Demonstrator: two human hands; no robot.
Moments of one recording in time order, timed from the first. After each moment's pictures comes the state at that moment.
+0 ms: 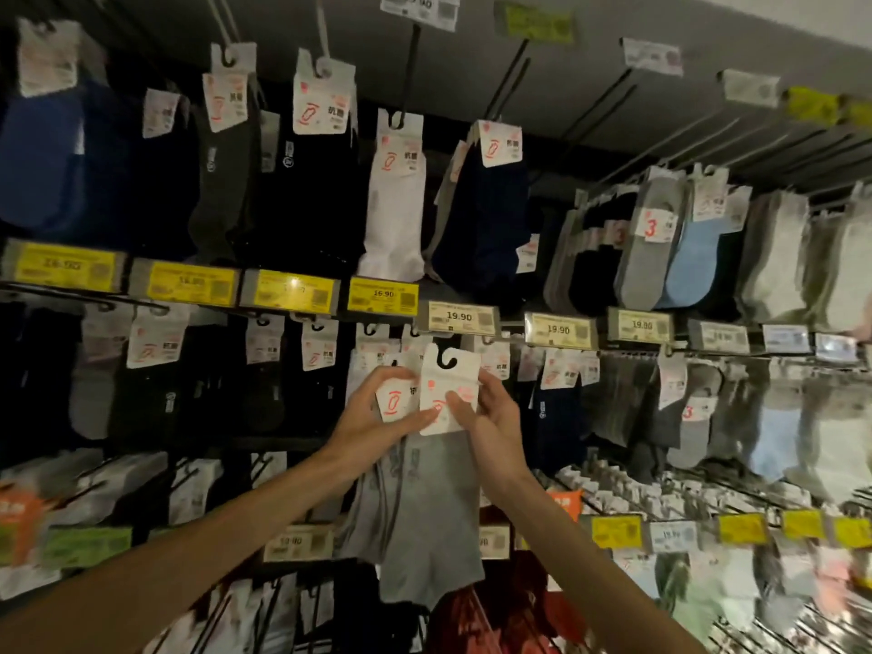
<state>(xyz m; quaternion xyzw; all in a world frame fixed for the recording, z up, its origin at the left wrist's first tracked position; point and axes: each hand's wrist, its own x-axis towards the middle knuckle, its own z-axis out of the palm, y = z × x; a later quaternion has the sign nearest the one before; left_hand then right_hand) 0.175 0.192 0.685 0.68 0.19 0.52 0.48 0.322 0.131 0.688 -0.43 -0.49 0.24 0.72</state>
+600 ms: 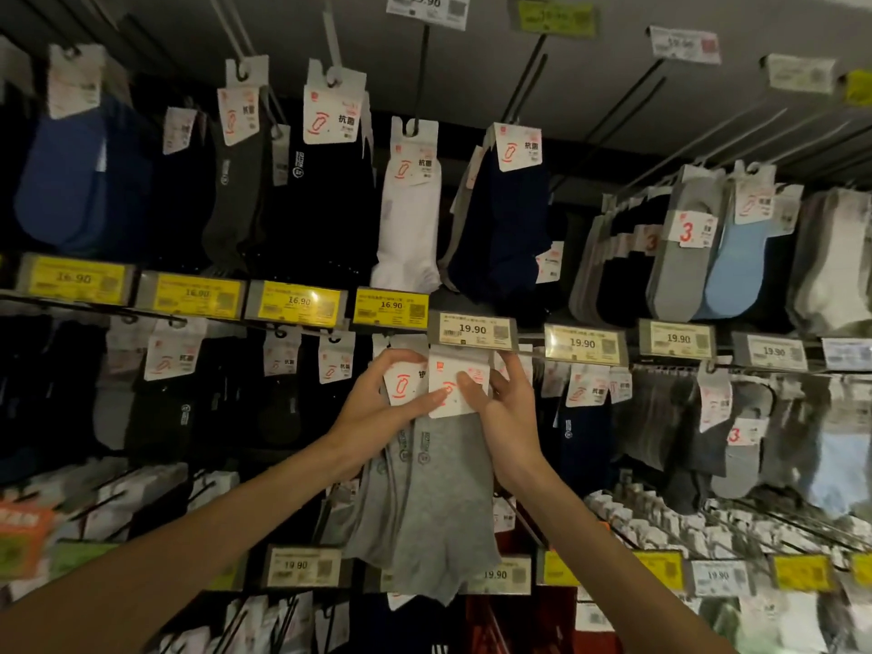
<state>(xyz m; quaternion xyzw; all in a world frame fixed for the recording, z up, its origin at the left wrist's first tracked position) 0.179 0.205 0.714 0.68 0.17 0.55 0.46 0.326 0.151 0.719 -0.37 -0.52 0.25 0.73</state>
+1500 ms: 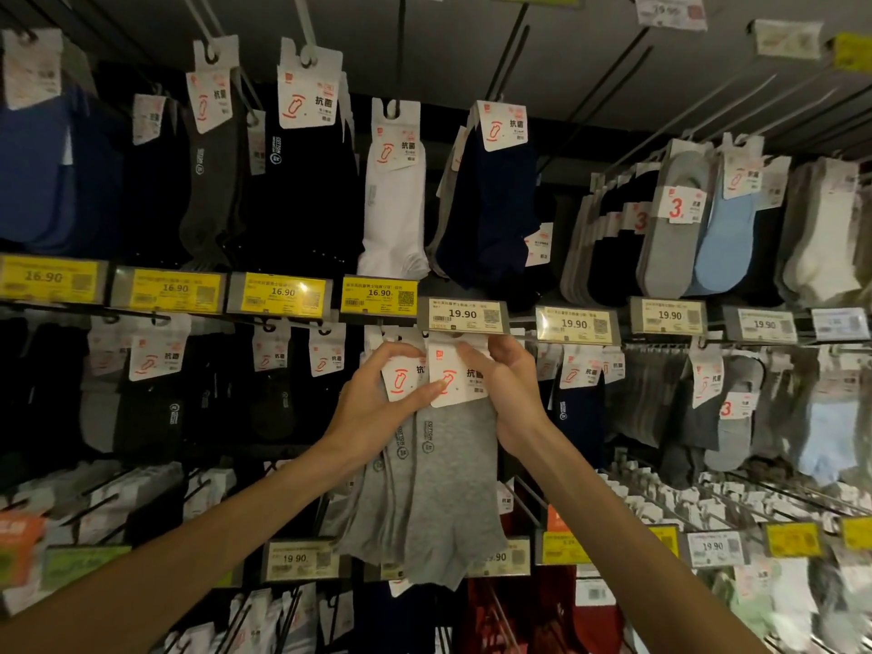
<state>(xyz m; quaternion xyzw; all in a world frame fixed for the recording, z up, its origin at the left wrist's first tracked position) 0.184 0.204 0.706 0.71 0.18 0.56 0.39 0.341 0.158 0.734 -0.38 -0.49 0.28 0.73</state>
